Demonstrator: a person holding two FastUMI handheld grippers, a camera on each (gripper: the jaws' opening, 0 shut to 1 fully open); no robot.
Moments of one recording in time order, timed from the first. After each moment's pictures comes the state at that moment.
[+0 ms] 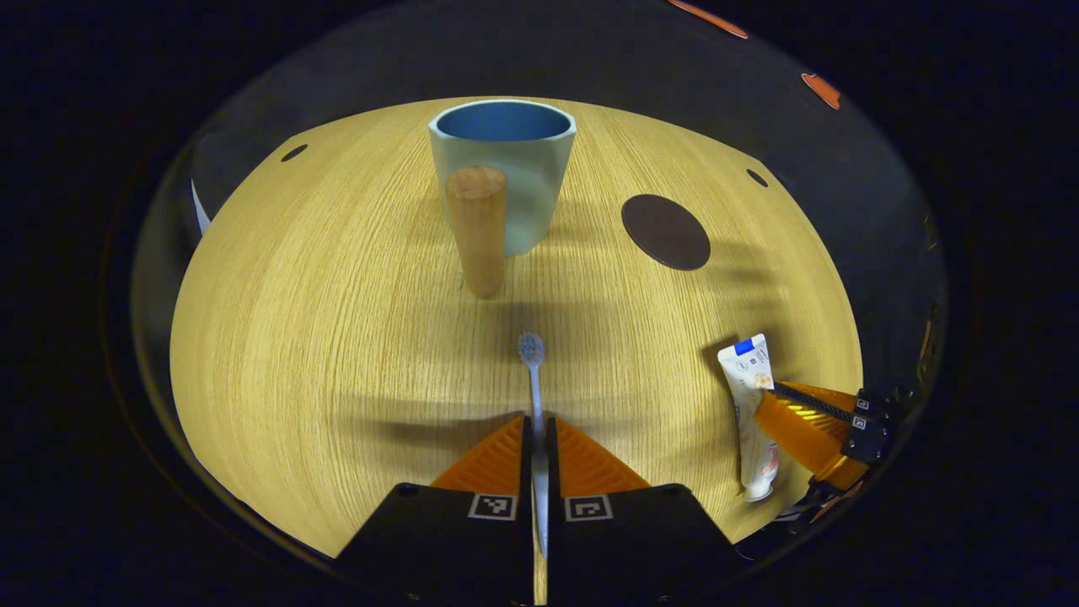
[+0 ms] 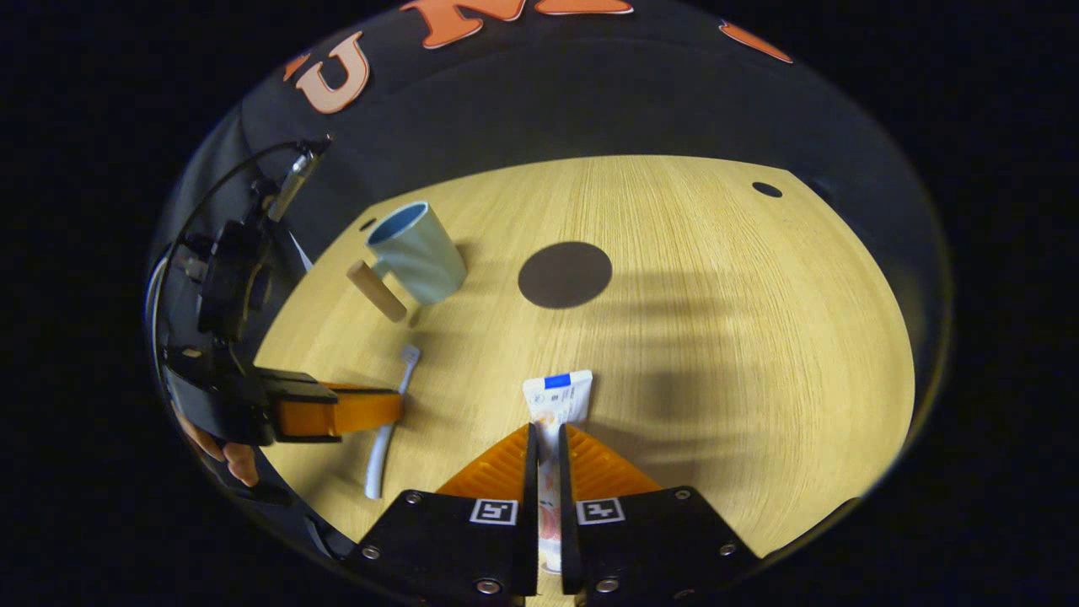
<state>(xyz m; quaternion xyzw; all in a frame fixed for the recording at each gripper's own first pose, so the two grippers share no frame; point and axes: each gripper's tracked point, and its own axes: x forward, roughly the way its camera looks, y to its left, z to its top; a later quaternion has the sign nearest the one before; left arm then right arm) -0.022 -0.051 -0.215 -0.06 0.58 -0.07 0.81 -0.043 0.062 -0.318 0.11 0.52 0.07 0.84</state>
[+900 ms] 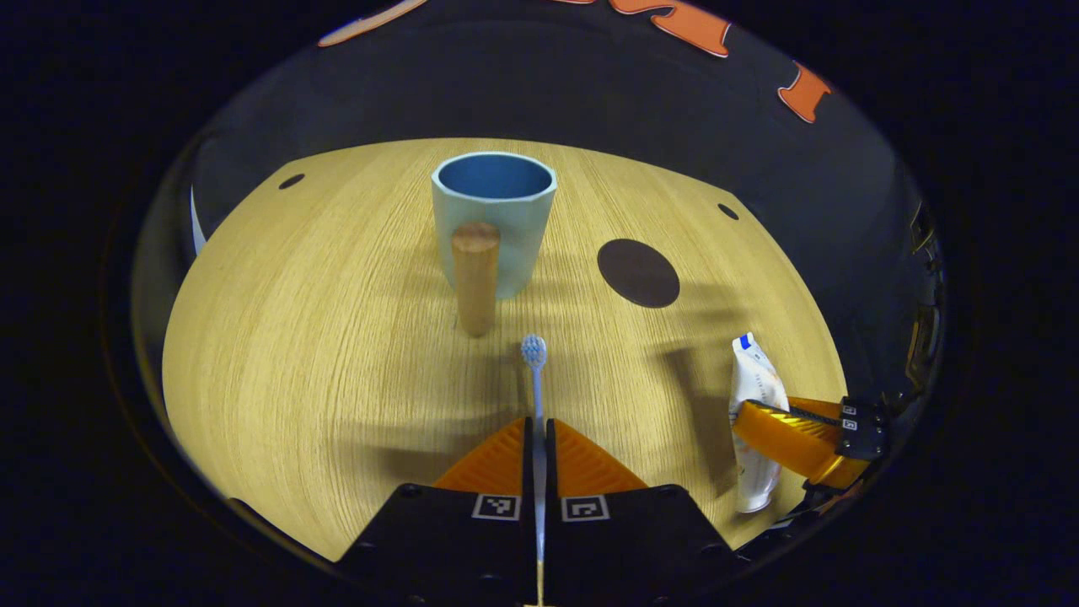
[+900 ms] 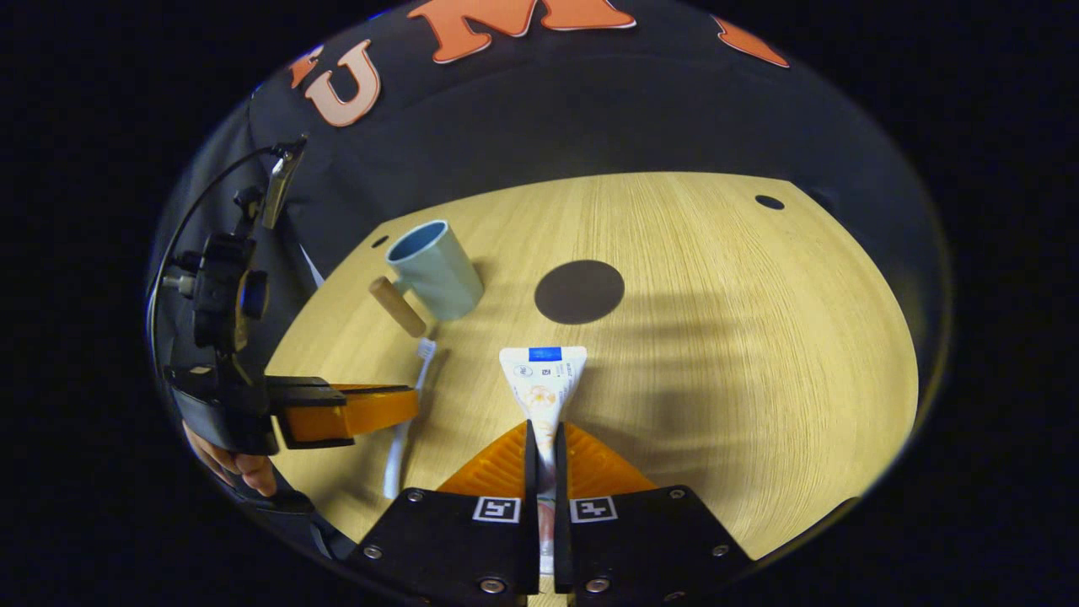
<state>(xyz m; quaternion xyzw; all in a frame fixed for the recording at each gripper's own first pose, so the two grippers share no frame) 0.006 -0.053 -0.195 -0.08 0.49 -0.10 0.86 -0.026 0.062 -0.271 0.16 0.44 0.08 0.88</state>
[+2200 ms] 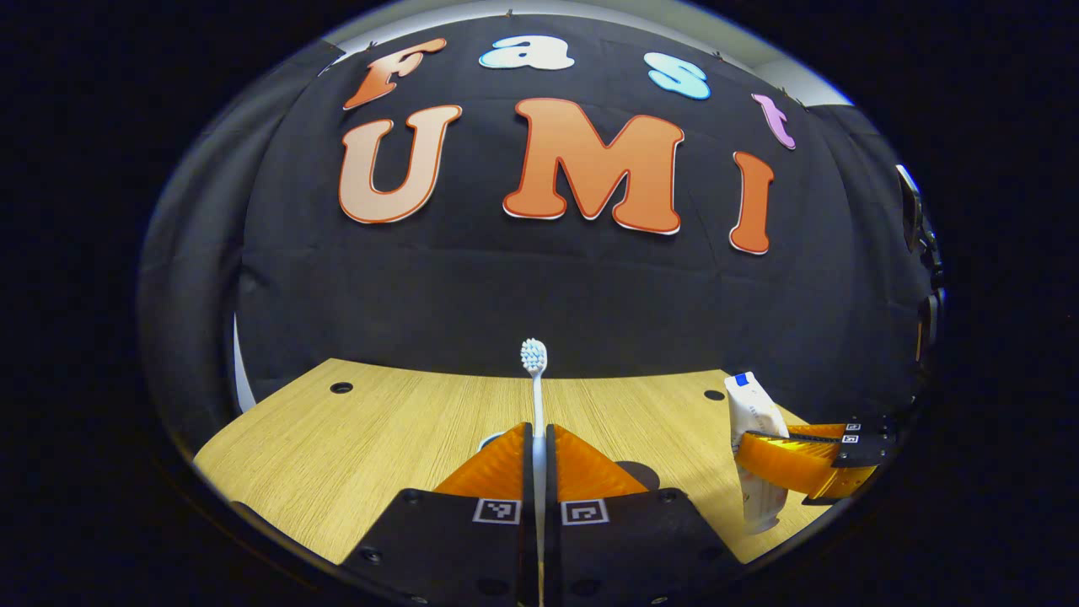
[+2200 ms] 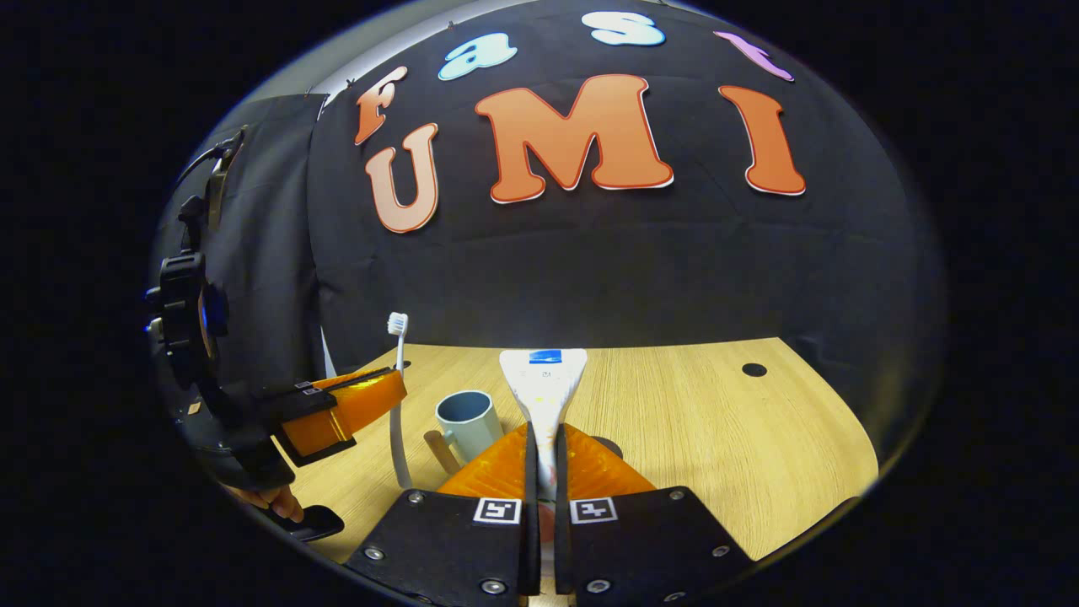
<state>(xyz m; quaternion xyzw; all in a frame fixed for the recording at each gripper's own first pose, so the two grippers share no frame) 0.053 0.016 -0.076 -0.05 0.11 -0.06 0.99 -0.003 0.018 -0.147 0.11 0.19 0.04 0.98</state>
